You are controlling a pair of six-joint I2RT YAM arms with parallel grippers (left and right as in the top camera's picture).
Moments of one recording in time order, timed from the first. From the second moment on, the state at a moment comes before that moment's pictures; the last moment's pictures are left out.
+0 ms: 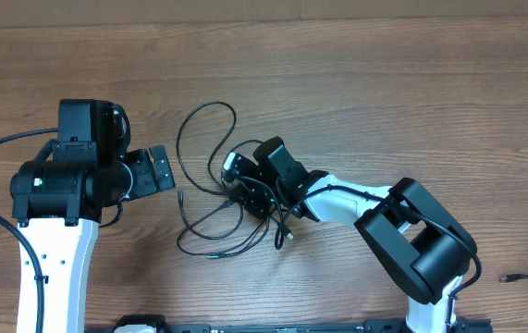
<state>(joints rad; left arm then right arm) -0.01 1.23 1.38 -1.31 0.02 -0.30 0.72 1.99 1.02 0.09 -0.43 -0.23</state>
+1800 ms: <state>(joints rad) -0.01 1.23 1.38 -1.31 0.02 -0.30 0.72 1.06 1.02 -0.08 0.31 -0.03</state>
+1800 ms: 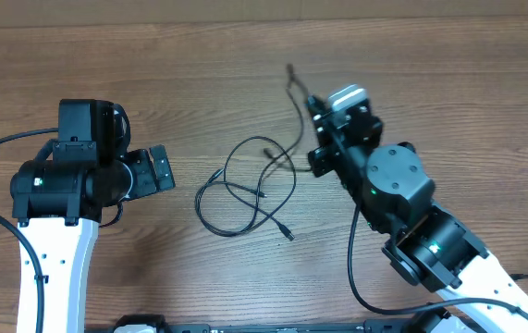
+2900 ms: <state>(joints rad) -0.01 1.23 1.37 -1.31 0.02 -0.30 0.19 1.03 1.33 0.62 0.64 -0.74</state>
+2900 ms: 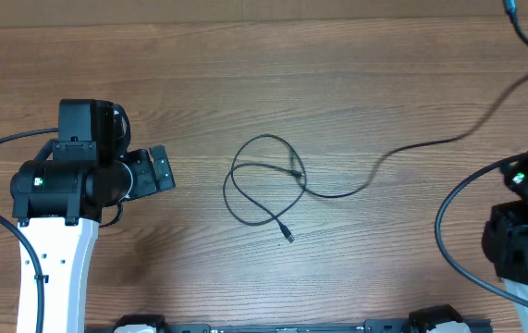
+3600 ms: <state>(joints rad) -0.01 1.23 1.37 -1.31 0.02 -0.30 0.17 1.19 1.66 0.54 0.51 -0.86</state>
